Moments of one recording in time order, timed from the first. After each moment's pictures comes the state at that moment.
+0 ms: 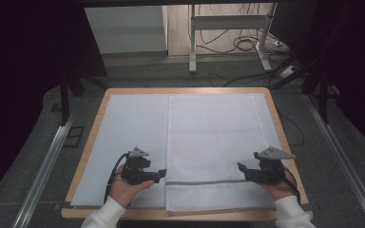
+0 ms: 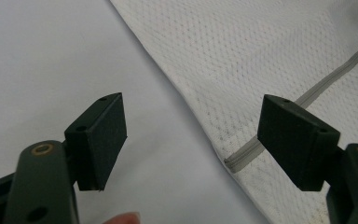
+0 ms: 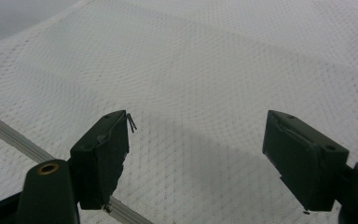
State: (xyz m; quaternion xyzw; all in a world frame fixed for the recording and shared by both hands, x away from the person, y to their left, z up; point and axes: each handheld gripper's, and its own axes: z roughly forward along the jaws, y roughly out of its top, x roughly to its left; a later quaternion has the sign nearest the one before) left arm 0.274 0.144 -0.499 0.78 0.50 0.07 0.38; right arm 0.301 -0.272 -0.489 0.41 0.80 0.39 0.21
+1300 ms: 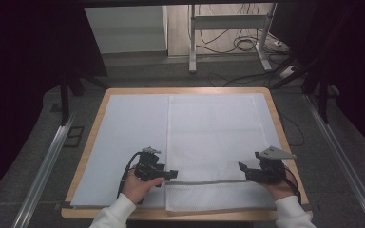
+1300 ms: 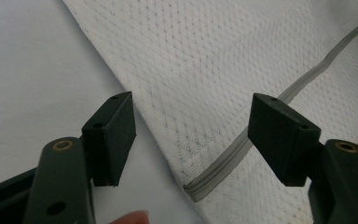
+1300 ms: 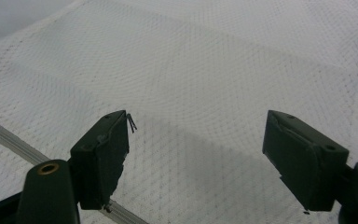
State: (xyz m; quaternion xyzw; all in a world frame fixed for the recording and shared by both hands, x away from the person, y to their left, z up) left arm 0.295 0.117 -0.514 0.78 0.51 -0.03 0.37; right arm 0.301 -0.274 -0.487 0.41 0.79 0.39 0.22
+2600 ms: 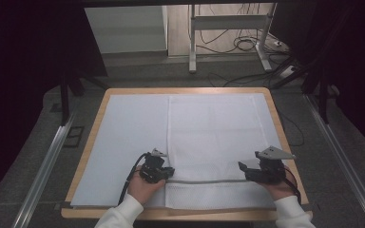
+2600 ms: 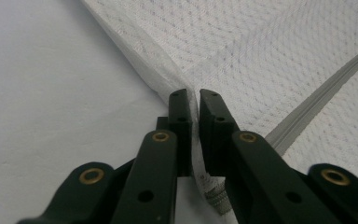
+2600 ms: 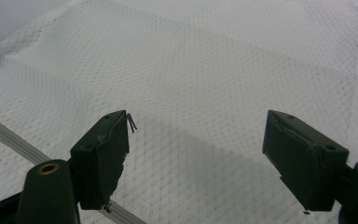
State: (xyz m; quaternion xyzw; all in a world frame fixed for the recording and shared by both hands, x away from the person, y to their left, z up) left arm 0.298 0.104 -0.529 0.80 0.49 0.03 0.34; right arm 0.300 -0.272 -0.486 0.41 0.79 0.39 0.23
